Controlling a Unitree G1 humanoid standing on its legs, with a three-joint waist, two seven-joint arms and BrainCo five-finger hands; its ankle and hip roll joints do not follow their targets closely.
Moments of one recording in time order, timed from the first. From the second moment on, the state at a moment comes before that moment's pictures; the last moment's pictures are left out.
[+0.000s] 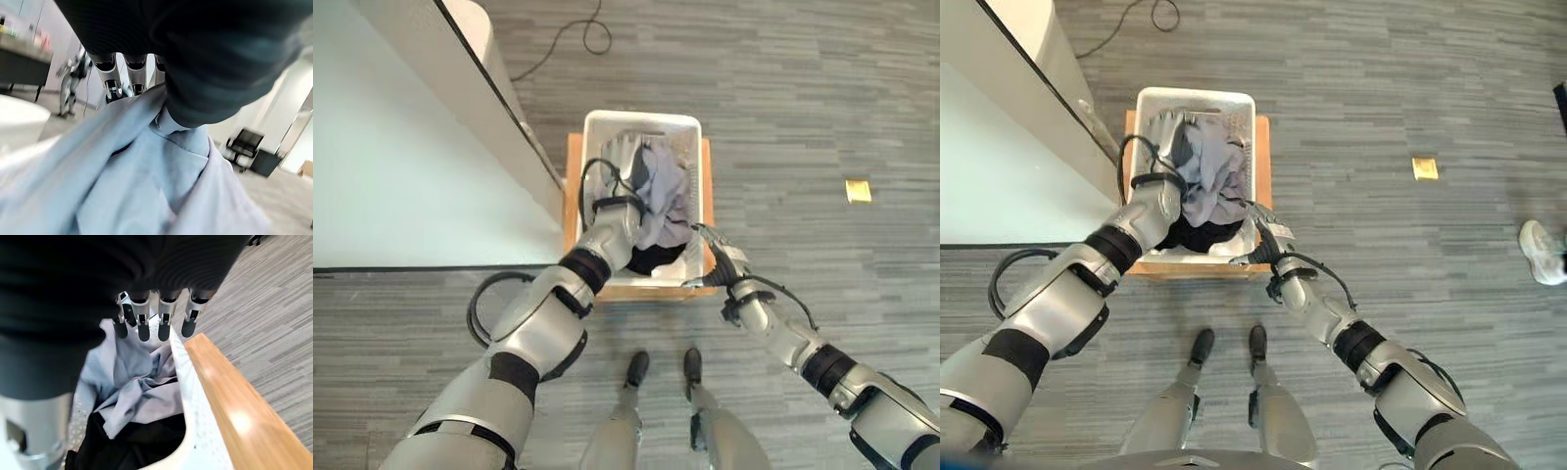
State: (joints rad) left arm -1.10 0.24 -0.71 1.01 0.40 0.21 0.59; right arm -0.63 -0.39 0.77 0.53 -0.22 -0.07 -0.48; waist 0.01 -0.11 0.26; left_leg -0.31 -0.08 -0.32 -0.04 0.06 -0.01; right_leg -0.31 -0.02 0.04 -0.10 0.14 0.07
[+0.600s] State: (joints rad) left arm -0.93 0.22 -0.56 0.48 0.07 0.04 0.83; right arm -0.85 -0.35 0.69 0.49 -0.14 -0.03 -0.67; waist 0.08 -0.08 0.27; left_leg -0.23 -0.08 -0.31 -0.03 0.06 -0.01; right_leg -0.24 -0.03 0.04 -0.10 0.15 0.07
